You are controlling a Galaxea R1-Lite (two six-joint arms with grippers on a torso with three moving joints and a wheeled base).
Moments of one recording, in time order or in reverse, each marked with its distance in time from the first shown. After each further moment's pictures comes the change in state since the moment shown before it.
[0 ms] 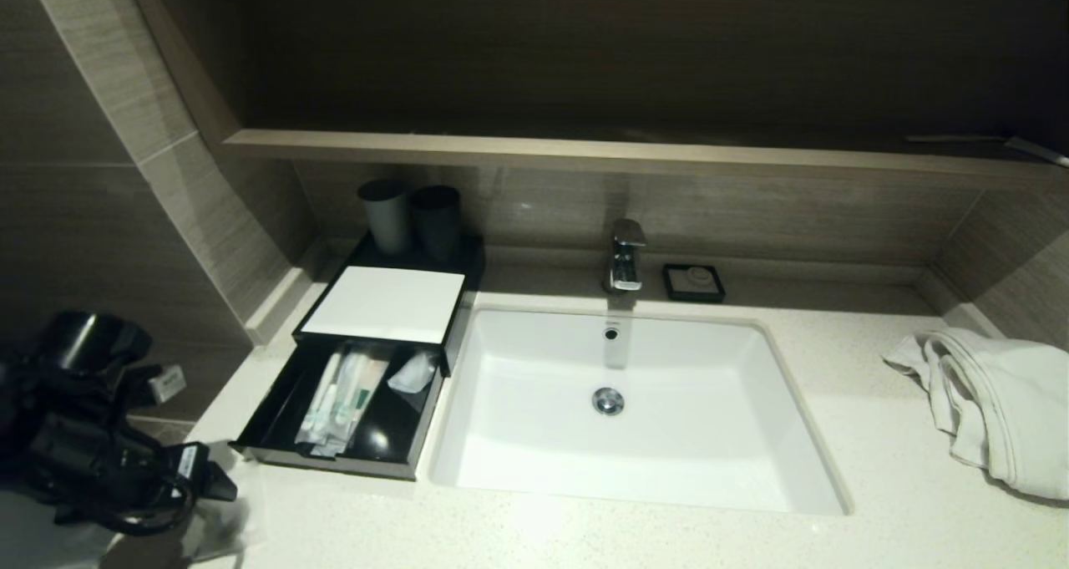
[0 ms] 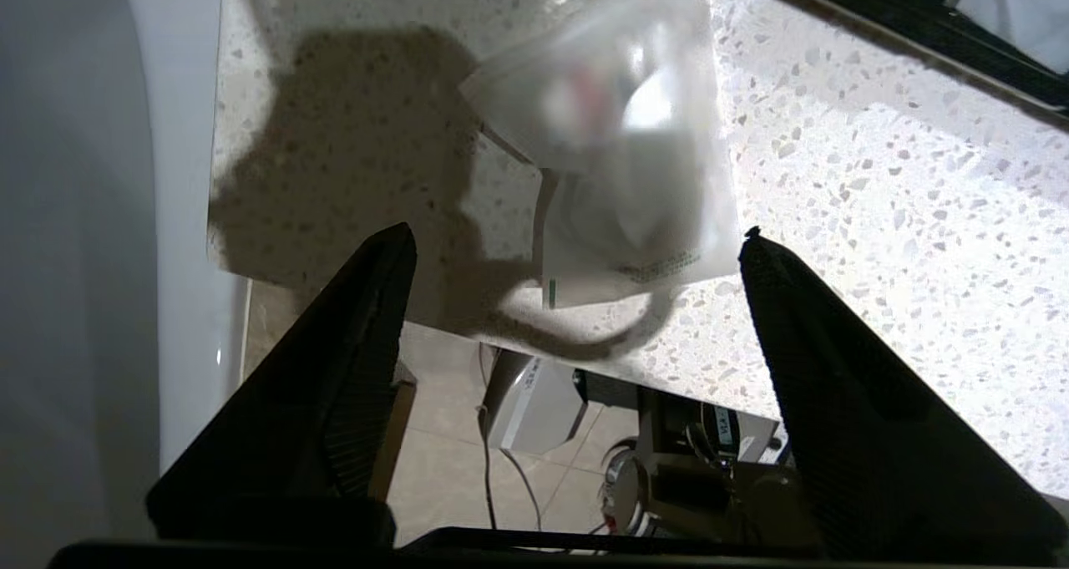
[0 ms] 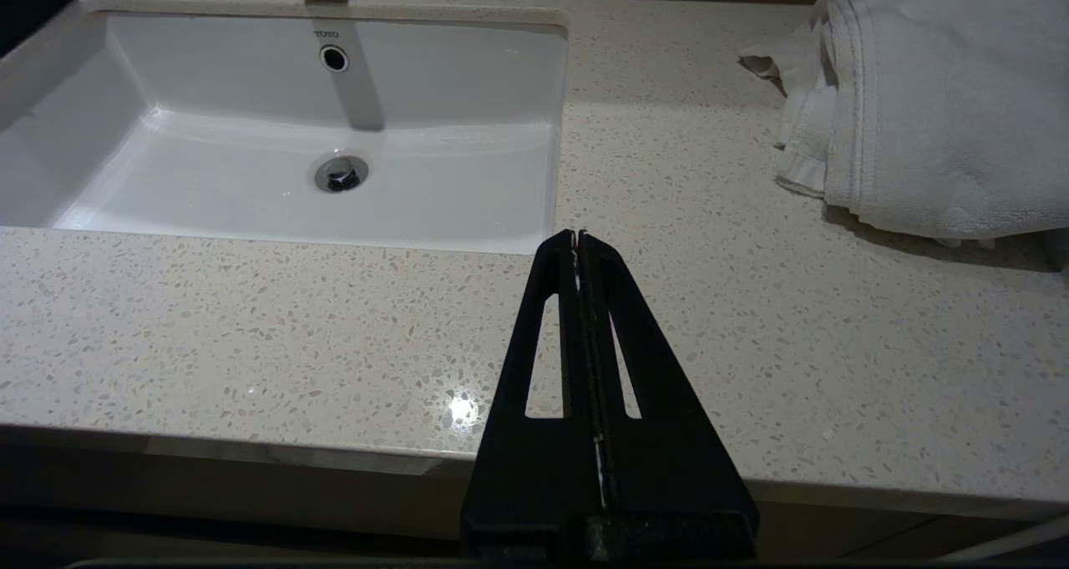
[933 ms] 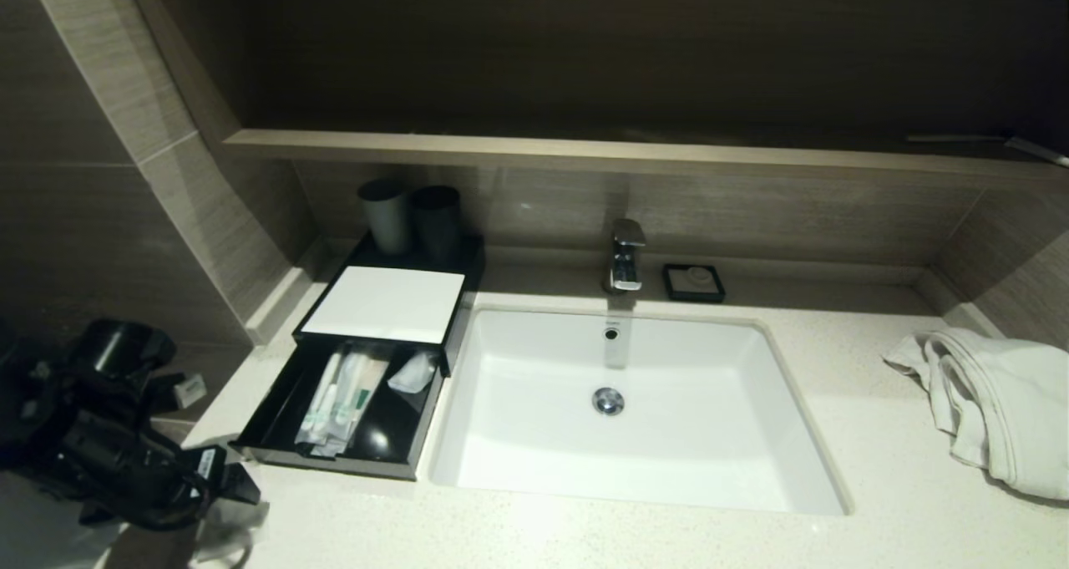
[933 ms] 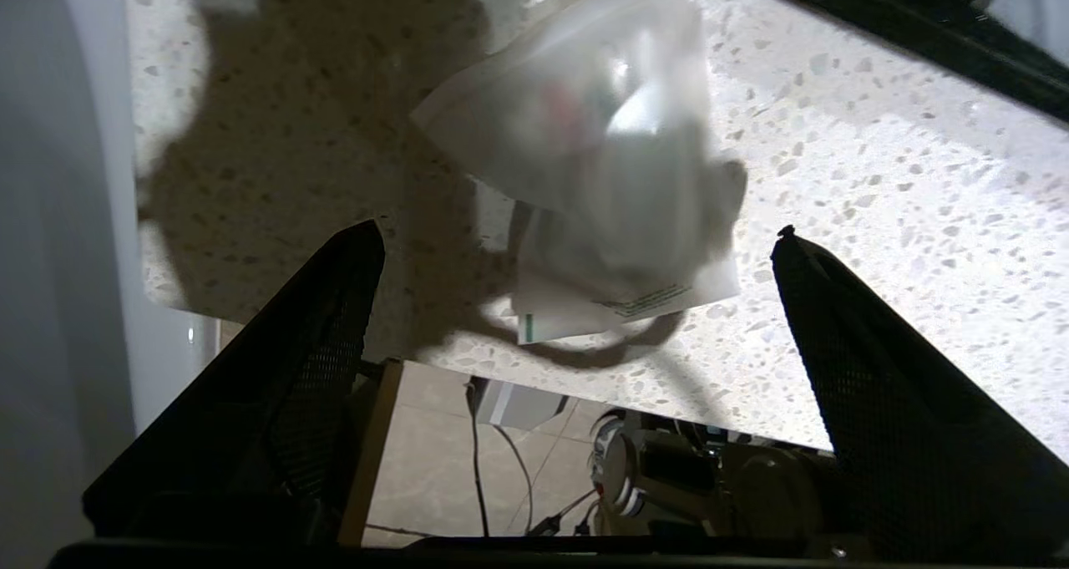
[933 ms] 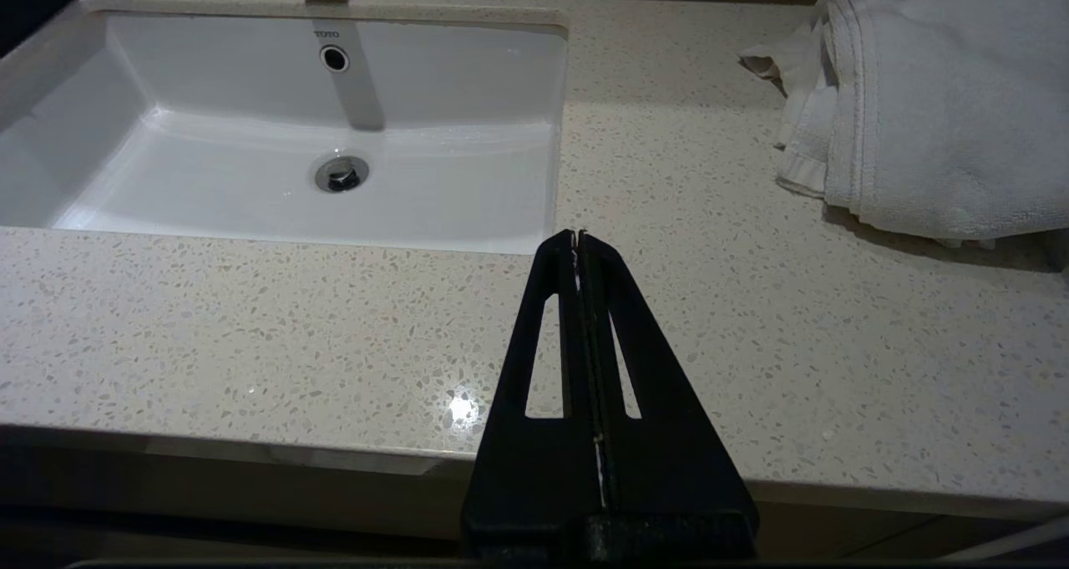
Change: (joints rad) left arm -0.005 0.088 -0.020 -0.008 -0.039 0.001; right arm 0.000 0.000 0.000 0.000 0.000 0.000
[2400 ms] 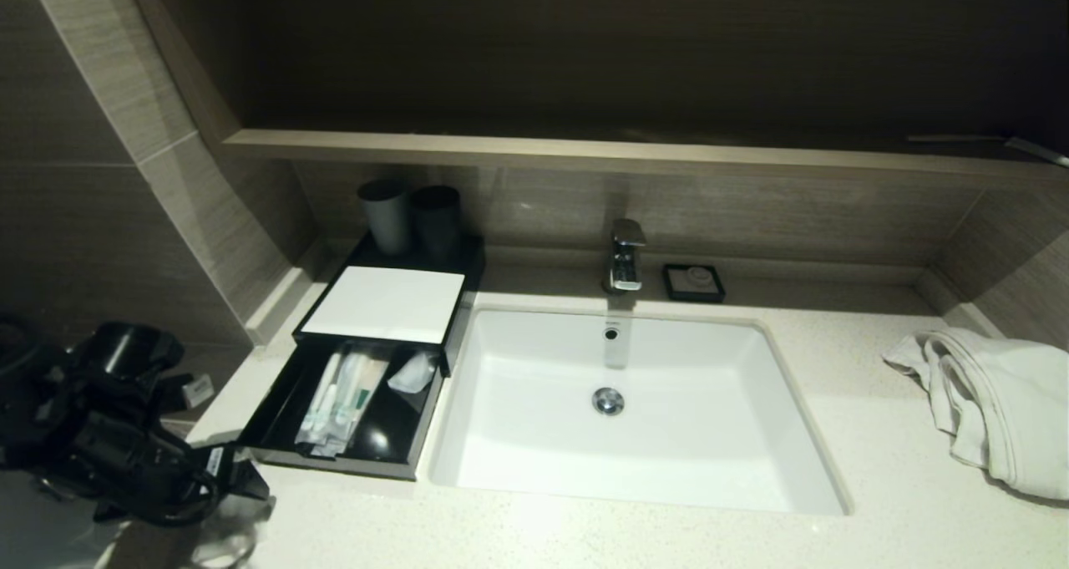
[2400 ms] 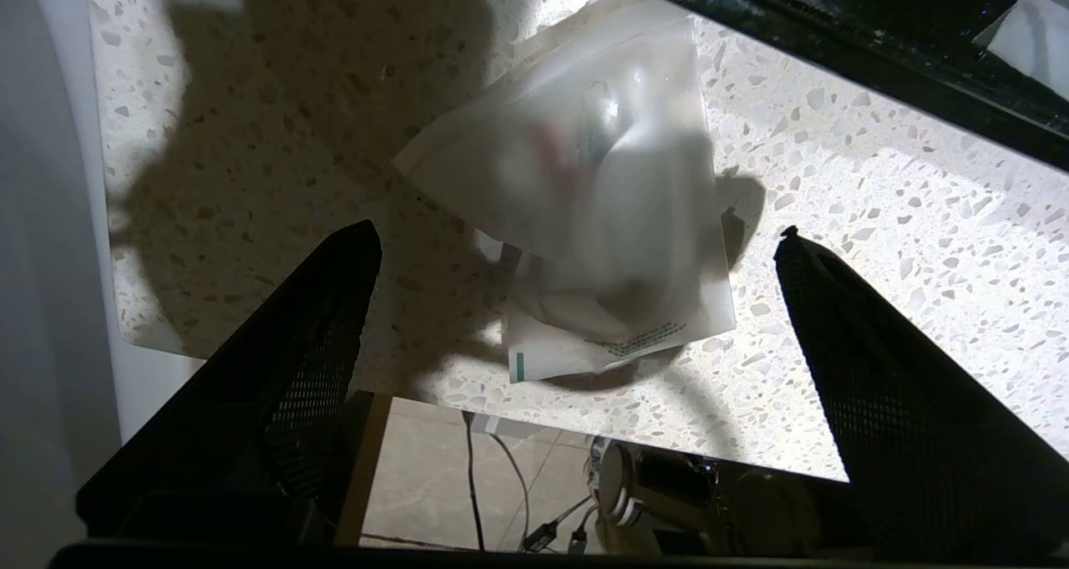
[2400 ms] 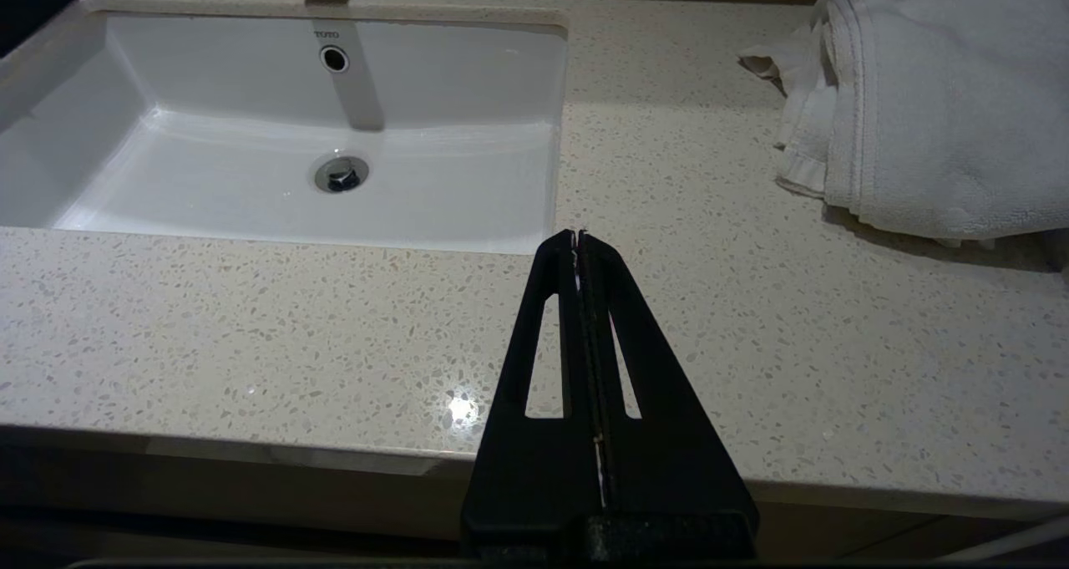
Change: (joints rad) left arm 0.000 0.035 0.006 -0.048 -0.014 0.000; right arm 0.000 0.000 0.000 0.000 0.000 0.000
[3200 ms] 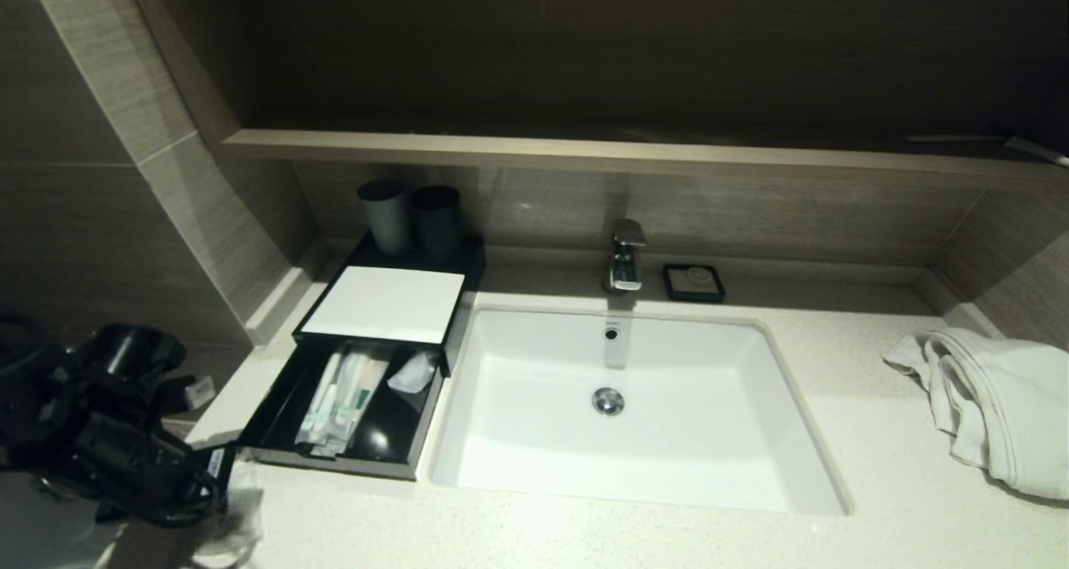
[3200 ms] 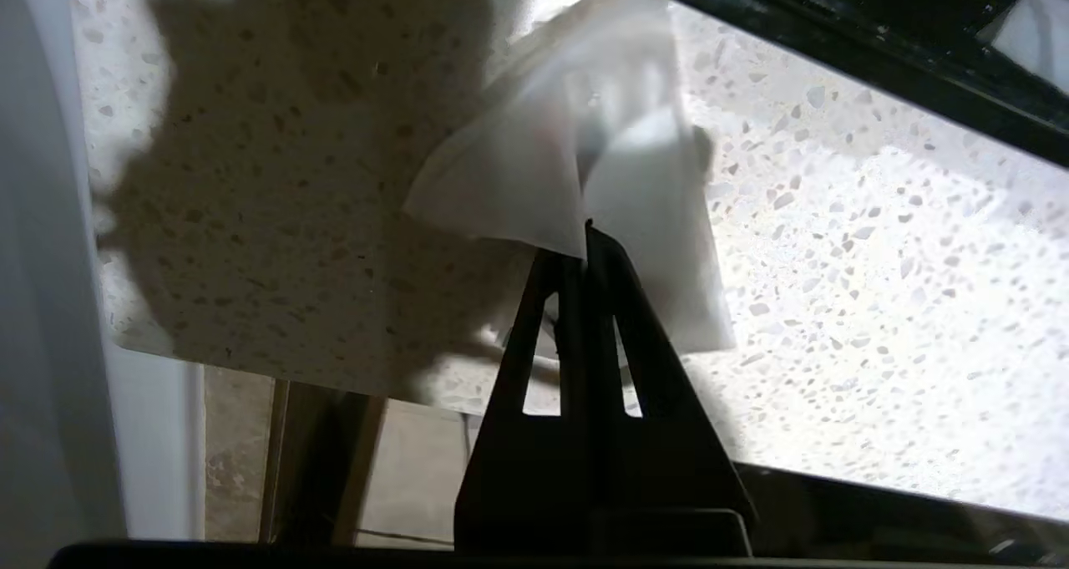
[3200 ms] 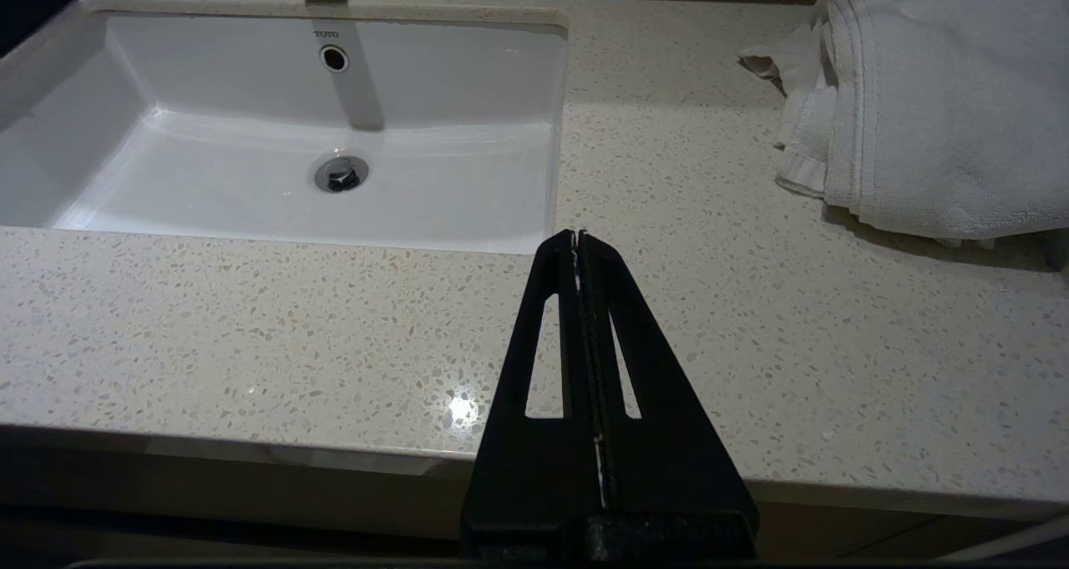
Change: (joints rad) left arm 0.001 0.009 -0.001 0.001 -0.007 -0.001; right arm 0.000 0.000 0.000 0.000 0.000 0.000
